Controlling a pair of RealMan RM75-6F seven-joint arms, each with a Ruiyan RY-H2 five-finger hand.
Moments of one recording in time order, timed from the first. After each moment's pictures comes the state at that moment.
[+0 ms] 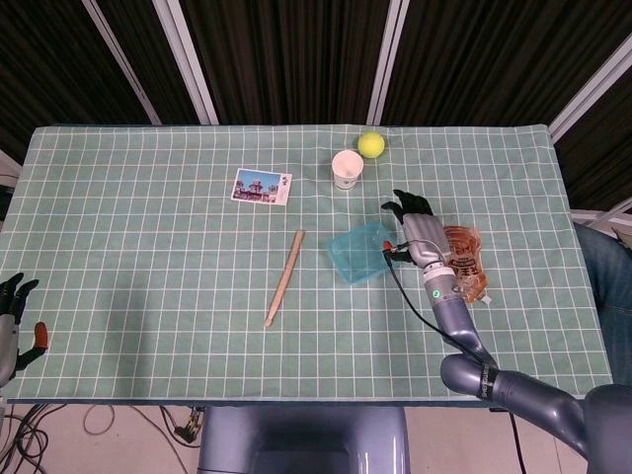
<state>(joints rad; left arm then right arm) -0.08 -1.11 -0.08 -1.75 1.25 1.41 0.15 0.76 -1.61 0.38 -1.26 -0.99 0.96 -0.14</state>
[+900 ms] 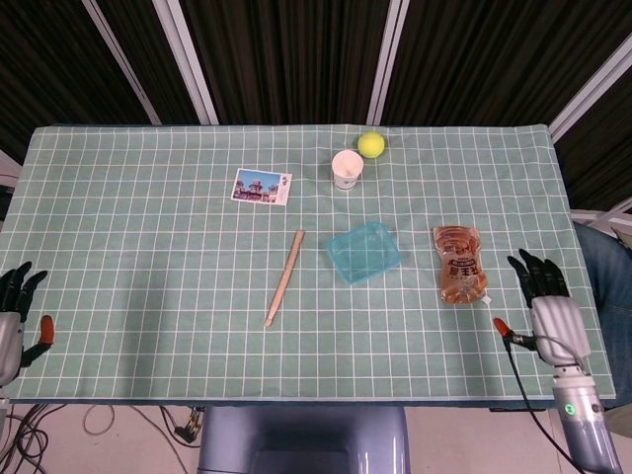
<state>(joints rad) -0.07 -1.13 -0.06 -1.69 1.43 1.51 0.10 0.21 -1.24 0.03 -1.52 -1.48 1.53 0.07</state>
